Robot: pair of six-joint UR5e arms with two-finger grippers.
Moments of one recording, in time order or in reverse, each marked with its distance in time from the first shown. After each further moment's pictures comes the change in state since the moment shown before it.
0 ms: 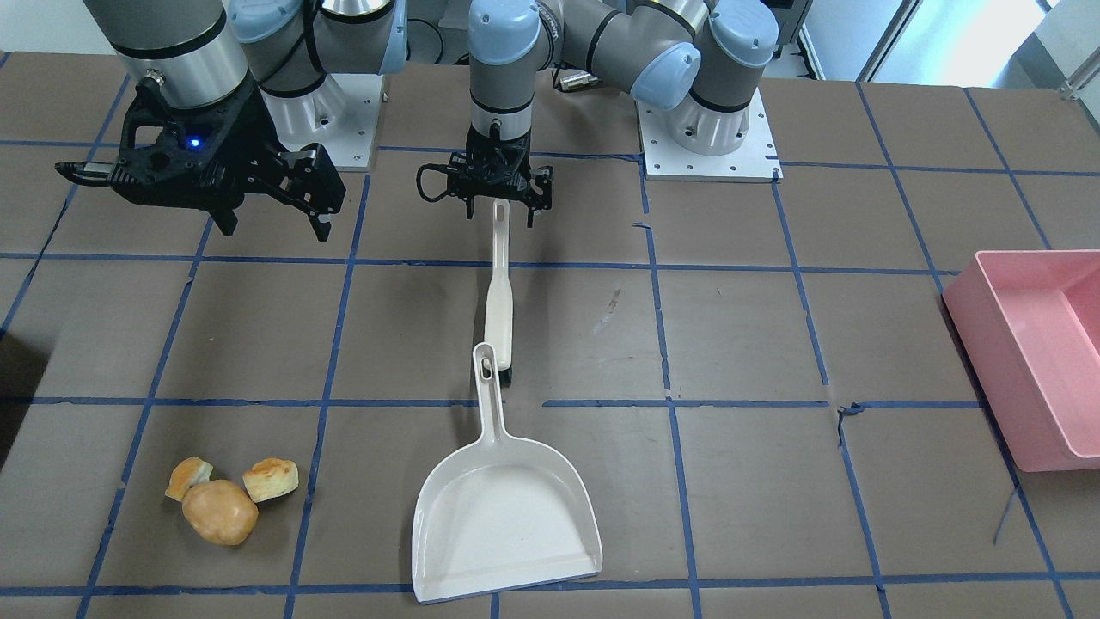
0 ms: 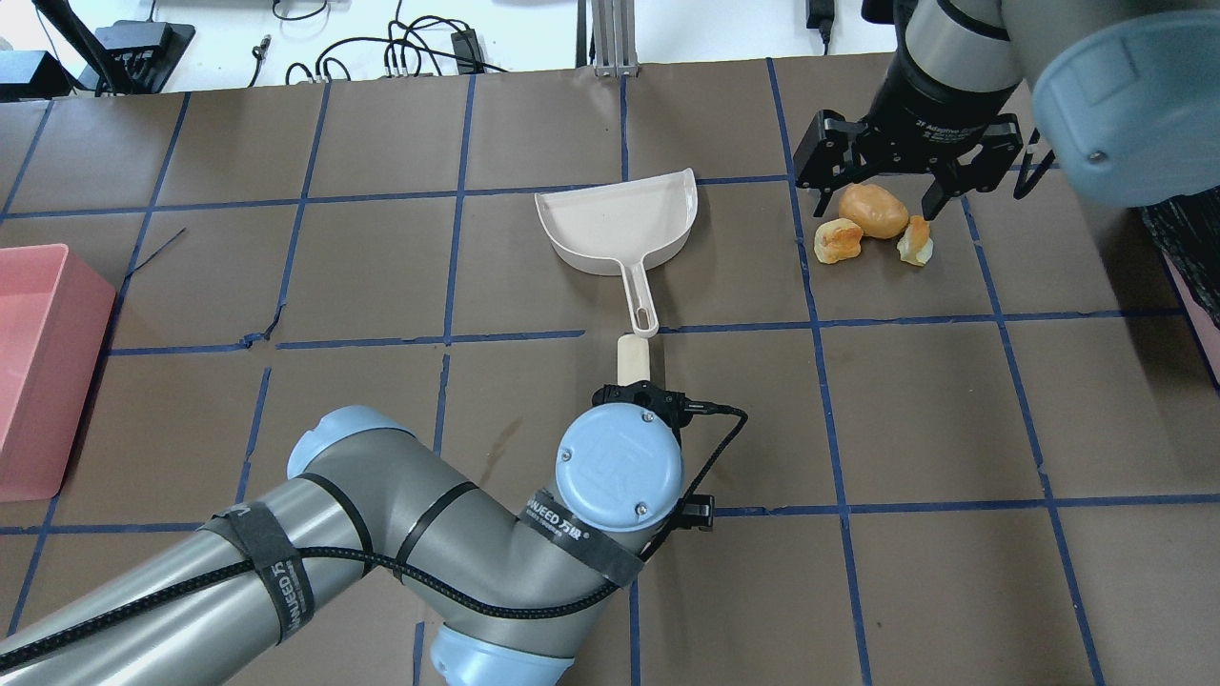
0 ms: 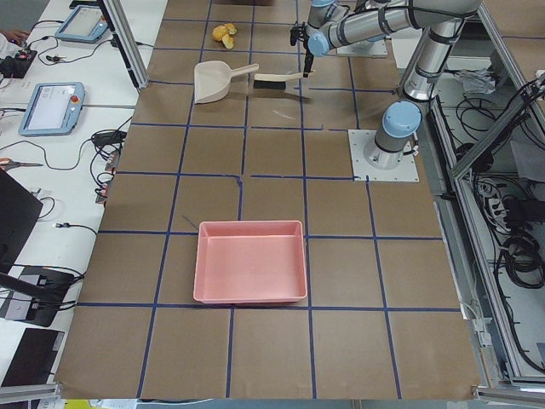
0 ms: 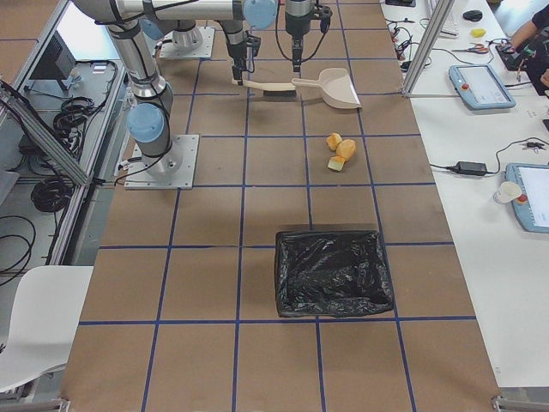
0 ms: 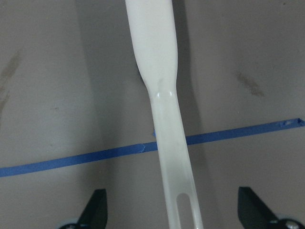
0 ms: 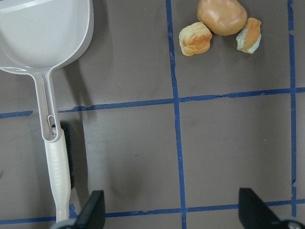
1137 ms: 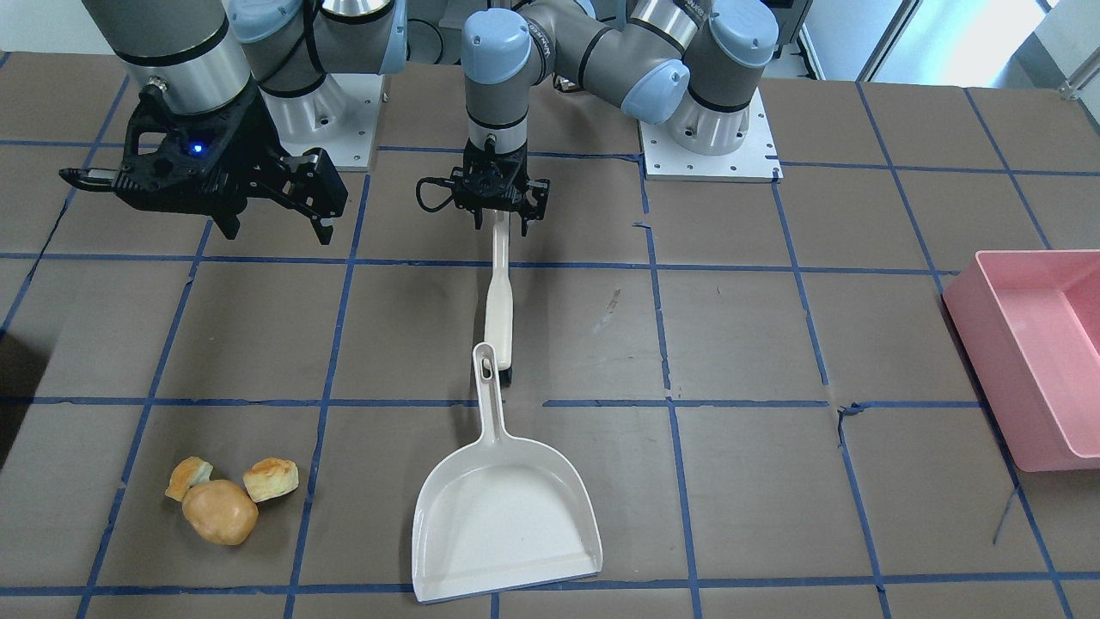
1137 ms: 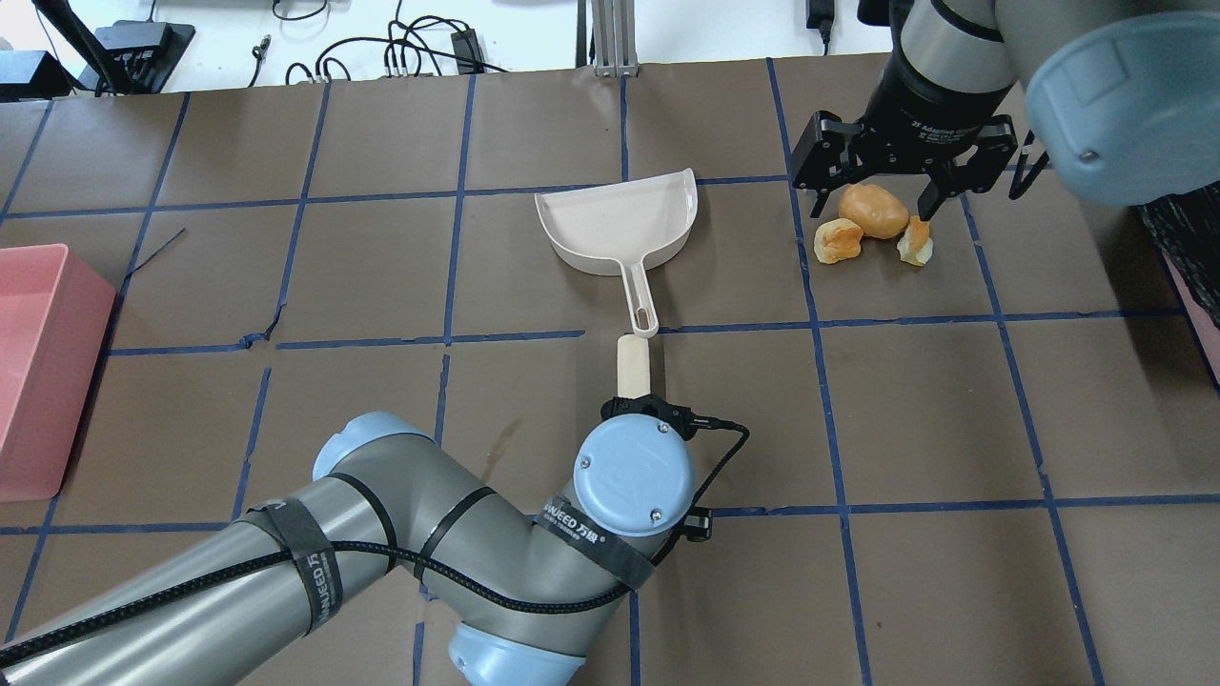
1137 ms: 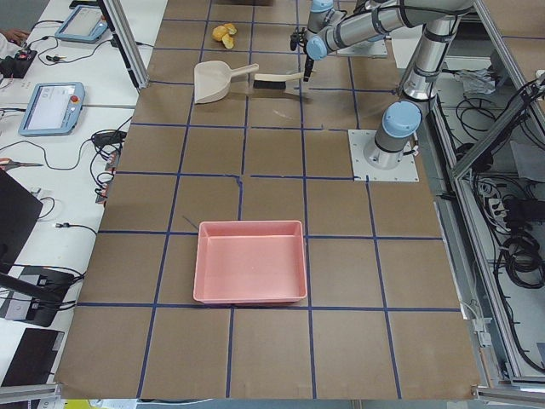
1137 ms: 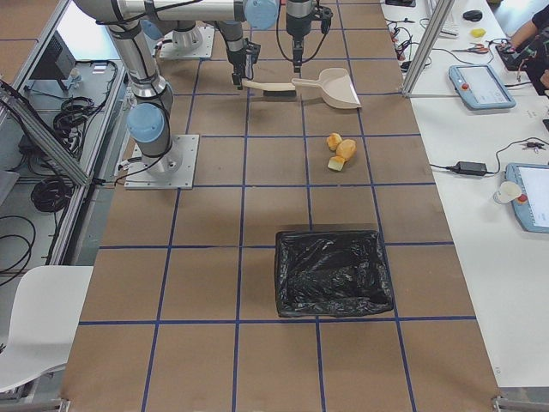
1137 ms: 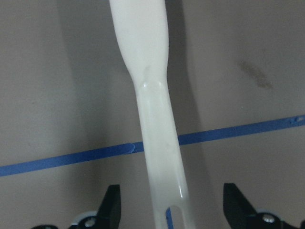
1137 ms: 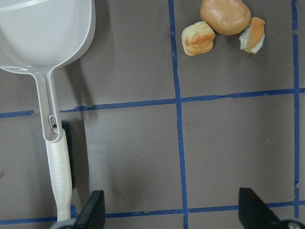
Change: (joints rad) left arm -0.009 -0.040 -0.009 0.011 0.016 0.032; right arm 0.000 0.006 0.000 -0.004 0.003 0.000
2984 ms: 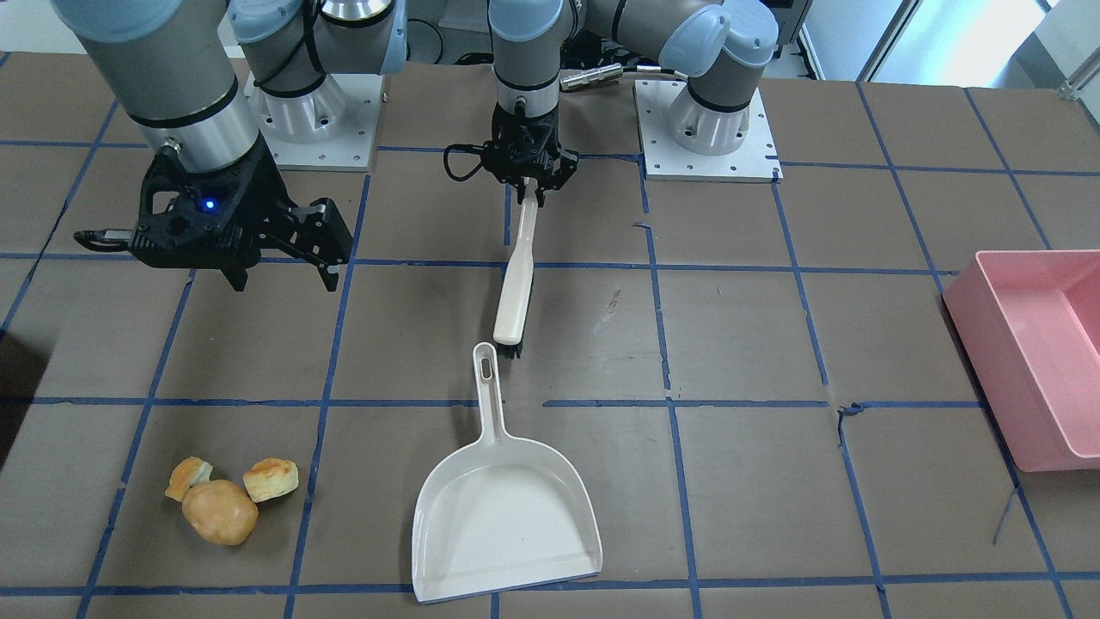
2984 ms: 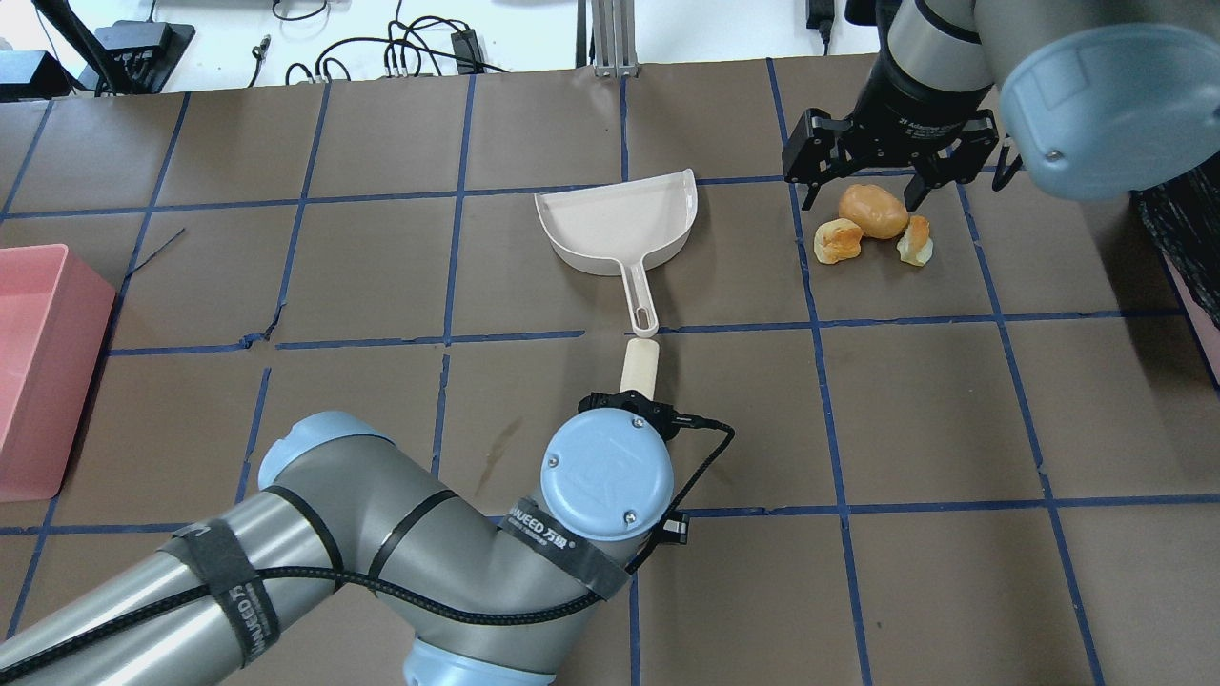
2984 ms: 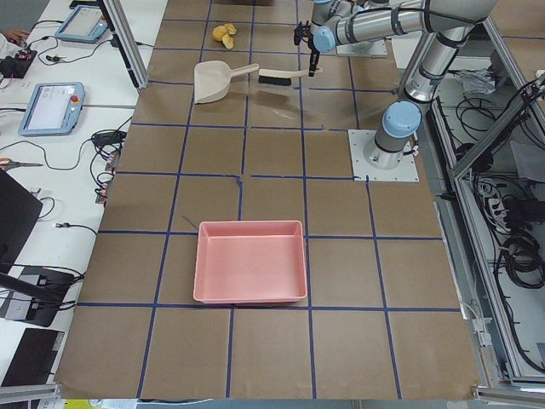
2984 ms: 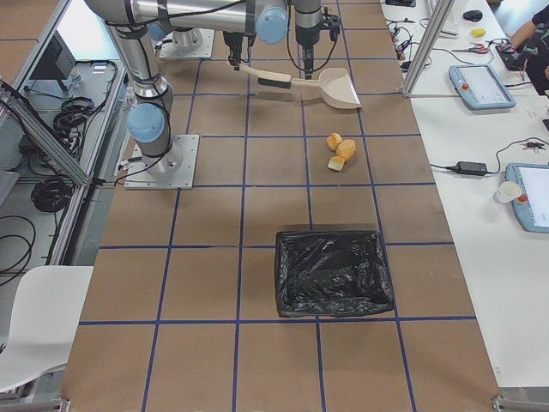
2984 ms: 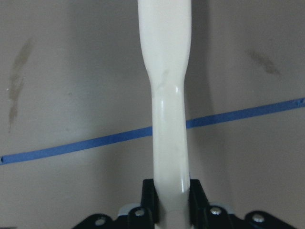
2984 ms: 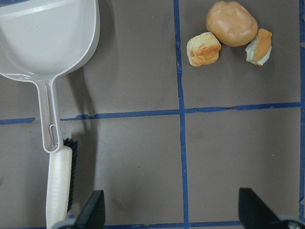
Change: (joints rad) left arm 0.079 0.206 -0.007 -0.261 0.004 0.076; right arm 0.001 0.061 0.067 -0.198 0.014 -0.067
